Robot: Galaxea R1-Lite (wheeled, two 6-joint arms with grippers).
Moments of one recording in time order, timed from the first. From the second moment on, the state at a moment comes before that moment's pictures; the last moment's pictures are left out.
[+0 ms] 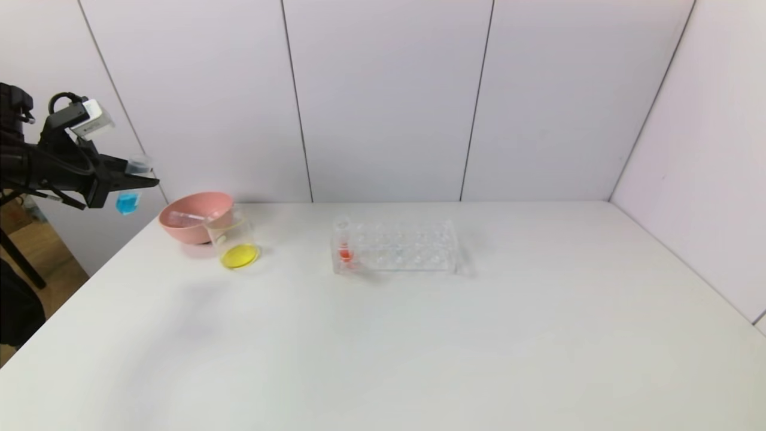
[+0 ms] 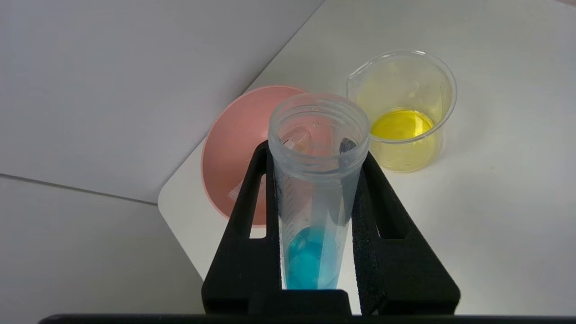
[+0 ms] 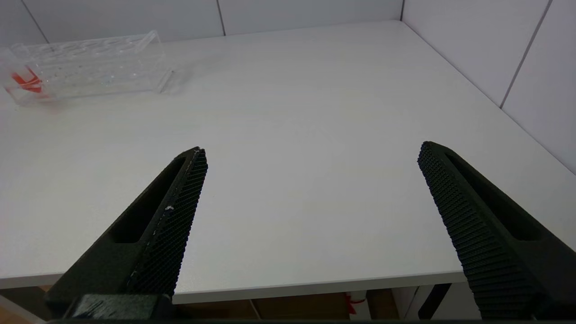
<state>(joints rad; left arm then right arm) 0.42 2.02 -1.83 0.46 -0.83 1.02 0.00 0.00 0.00 0.00 -0.04 0.09</state>
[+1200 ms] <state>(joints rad) 0.29 2.18 -2.01 0.64 -0.53 1.33 0.00 0.00 0.00 0.00 -0.04 0.09</state>
